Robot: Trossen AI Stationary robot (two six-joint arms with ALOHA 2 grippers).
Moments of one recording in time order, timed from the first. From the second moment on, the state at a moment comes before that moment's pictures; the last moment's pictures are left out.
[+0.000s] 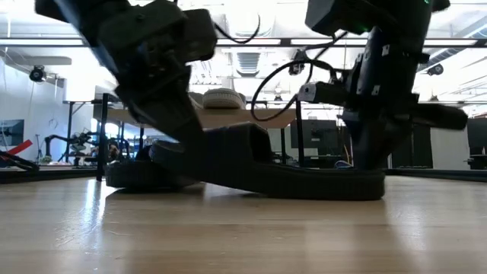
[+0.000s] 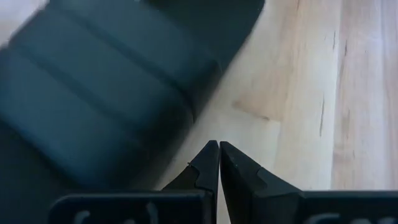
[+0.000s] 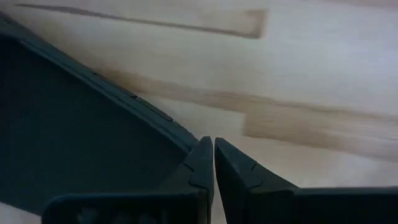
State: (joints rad) left arm -0.42 1.75 1.02 -0.17 -0.34 -0.62; right arm 0.33 1.80 1.08 -0.69 0.25 1.72
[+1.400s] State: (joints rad) left arm -0.37 1.73 1.04 -0.25 -0.27 -0.59; right arm 0.42 1.87 1.20 -0.70 0.29 1.72
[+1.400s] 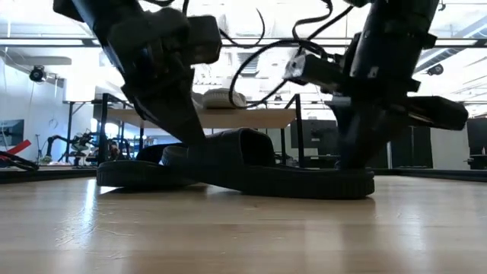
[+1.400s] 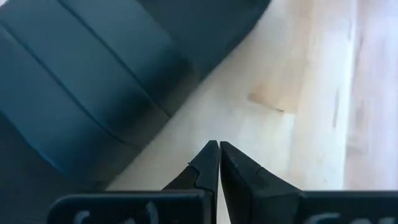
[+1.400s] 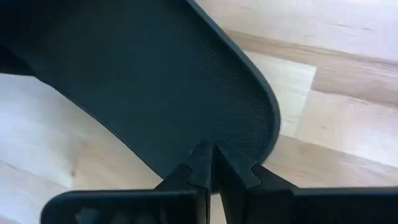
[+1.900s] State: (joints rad) left arm -0.31 1.73 1.03 -0.15 -0.33 -0.51; right arm 0.49 1.89 1.18 -0.46 0.26 1.78
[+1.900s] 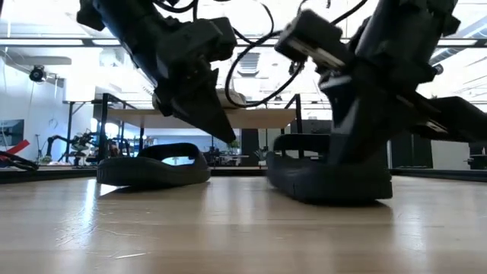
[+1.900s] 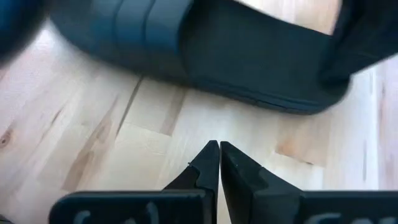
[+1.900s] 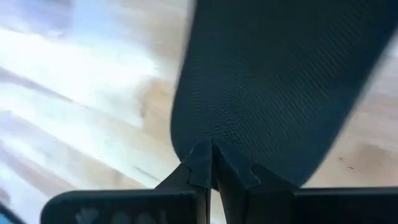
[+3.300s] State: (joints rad) left arm -0.65 0.94 0.47 0.03 -0.28 -1.20; right arm 0.45 1.63 0.94 -0.78 0.13 1.99
